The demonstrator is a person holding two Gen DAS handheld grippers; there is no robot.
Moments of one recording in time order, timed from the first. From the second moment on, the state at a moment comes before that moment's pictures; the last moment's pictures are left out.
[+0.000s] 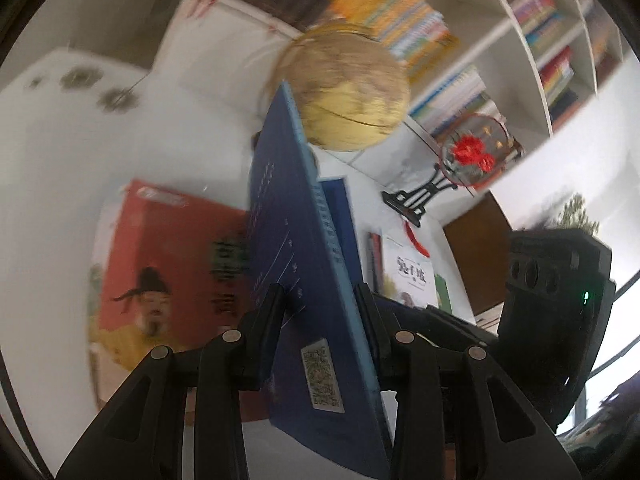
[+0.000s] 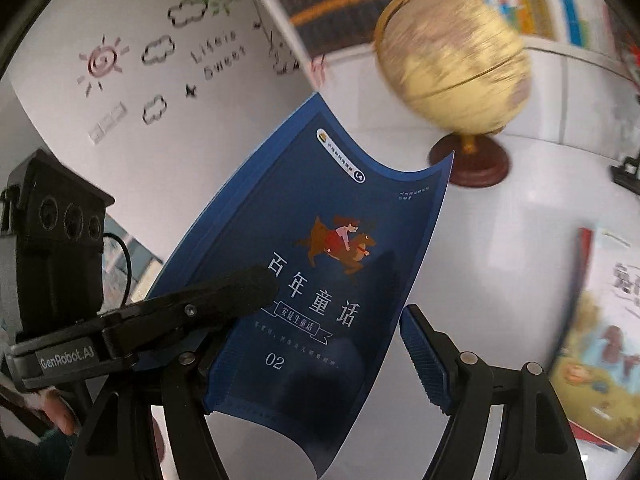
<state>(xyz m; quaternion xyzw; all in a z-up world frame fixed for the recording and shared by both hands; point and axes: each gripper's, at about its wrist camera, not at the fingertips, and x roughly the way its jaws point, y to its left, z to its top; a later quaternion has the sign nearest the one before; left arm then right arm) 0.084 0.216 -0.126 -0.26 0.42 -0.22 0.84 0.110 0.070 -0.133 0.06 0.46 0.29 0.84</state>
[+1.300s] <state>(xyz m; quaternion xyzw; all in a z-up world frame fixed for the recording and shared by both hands) 0.070 0.215 -0.138 -0.09 0.52 -0.07 0.85 0.125 0.075 -0.161 0.07 0.51 0.21 0.83</state>
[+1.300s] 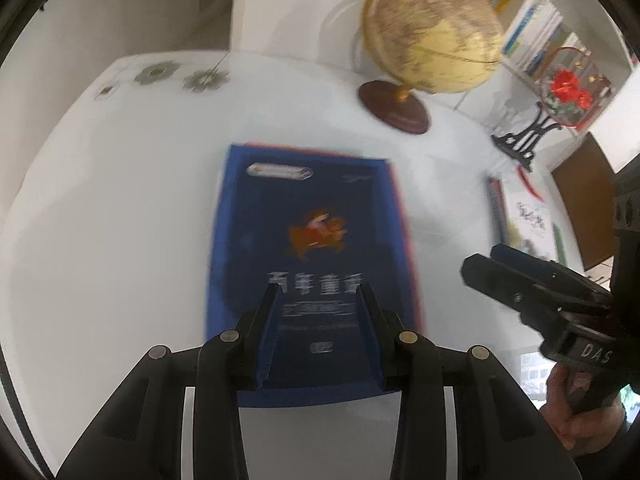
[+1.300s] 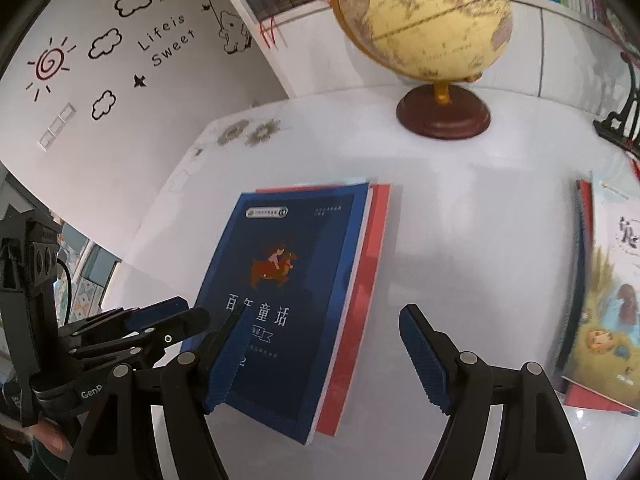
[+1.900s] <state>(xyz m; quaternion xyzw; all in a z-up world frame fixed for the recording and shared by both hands) 0.058 0.076 -0.084 -0.05 0.49 -0.16 0.86 0.092 -0.032 -0.097 0.08 0.47 0.15 0.87</state>
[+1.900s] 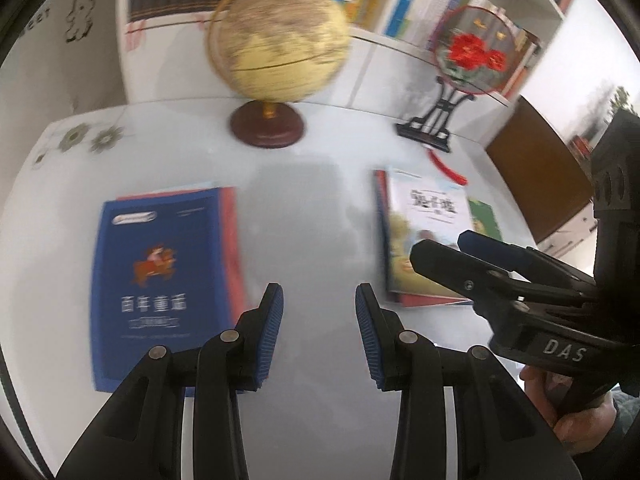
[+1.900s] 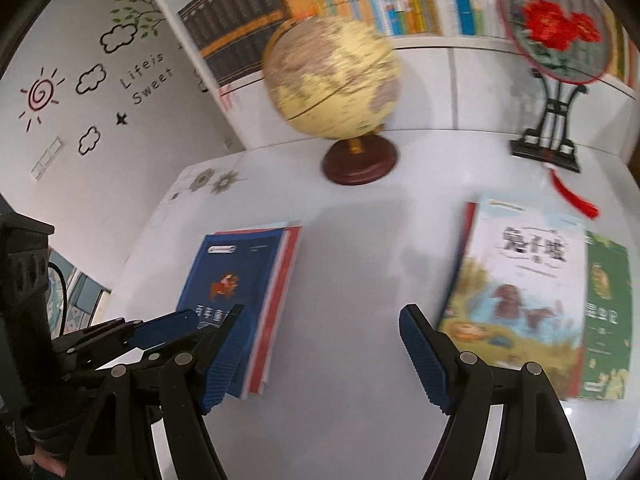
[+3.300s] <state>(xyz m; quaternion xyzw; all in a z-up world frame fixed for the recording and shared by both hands) 0.147 -0.072 -0.189 -0.06 0.55 -0.16 0.82 0.105 -0.272 -0.149 0.11 0.48 0.07 0.87</state>
